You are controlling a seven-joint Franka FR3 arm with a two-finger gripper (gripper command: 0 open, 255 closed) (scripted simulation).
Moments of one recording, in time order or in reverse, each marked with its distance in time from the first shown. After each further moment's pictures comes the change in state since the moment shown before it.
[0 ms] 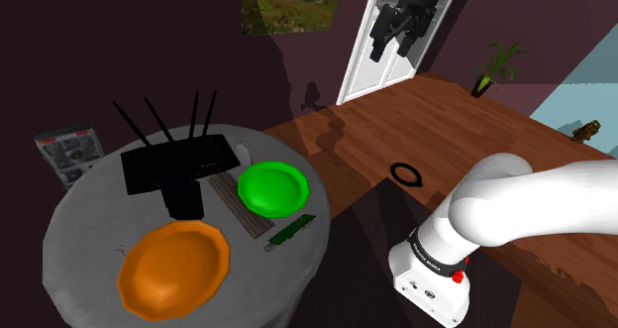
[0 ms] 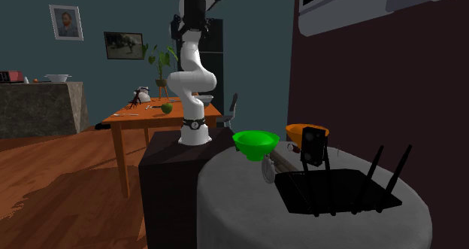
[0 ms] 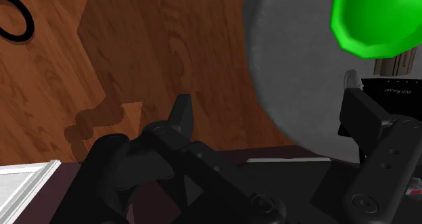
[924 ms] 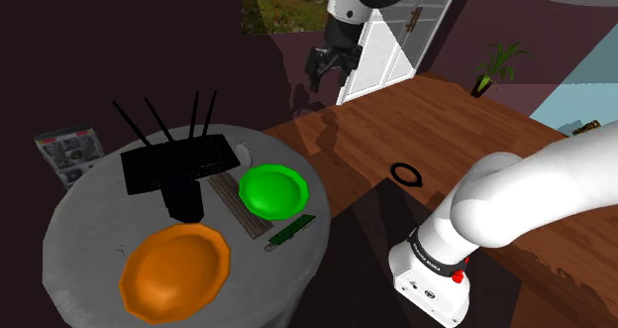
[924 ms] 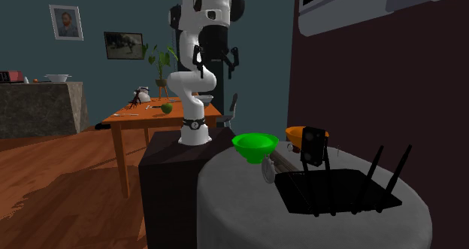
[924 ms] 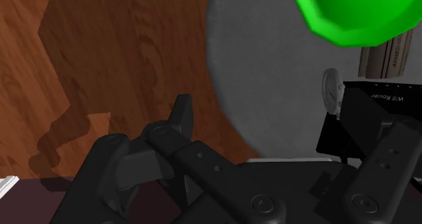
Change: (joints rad) arm 0.040 0.324 0.073 -0.034 0.060 0.291 0.069
